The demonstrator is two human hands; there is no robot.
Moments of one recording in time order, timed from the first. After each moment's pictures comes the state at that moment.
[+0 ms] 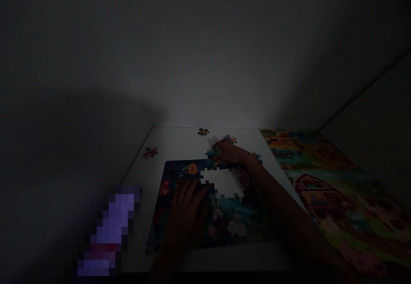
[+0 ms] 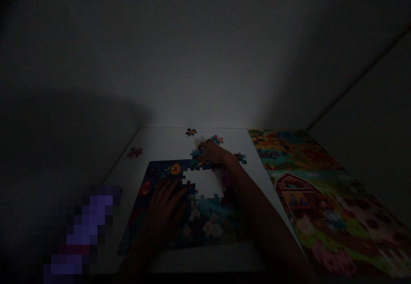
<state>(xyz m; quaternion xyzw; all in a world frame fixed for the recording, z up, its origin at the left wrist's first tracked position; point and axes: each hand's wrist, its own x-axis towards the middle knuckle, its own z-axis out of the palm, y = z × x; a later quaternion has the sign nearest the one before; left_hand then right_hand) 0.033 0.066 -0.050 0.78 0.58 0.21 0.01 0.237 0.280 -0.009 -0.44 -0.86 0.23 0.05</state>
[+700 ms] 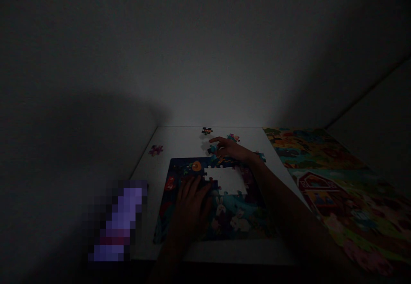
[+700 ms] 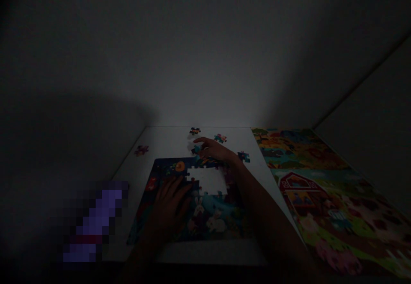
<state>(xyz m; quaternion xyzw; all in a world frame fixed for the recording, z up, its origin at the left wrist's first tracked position) 0.036 0.066 -0.044 0.78 0.59 0.21 0.02 0.230 0.270 -0.009 -0.36 -0.65 0.62 0.24</state>
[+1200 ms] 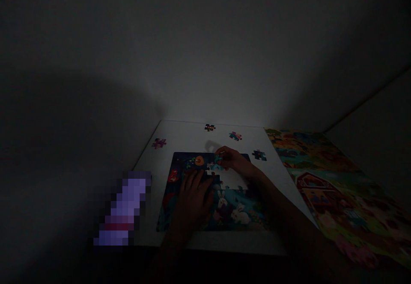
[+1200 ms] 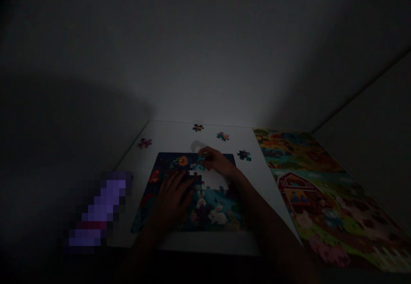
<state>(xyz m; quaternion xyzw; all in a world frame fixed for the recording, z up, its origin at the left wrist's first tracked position) 0.038 0.067 -0.043 0.77 0.60 0.22 0.04 0.228 0.217 -0.032 -0.36 -0.65 0.61 0.27</state>
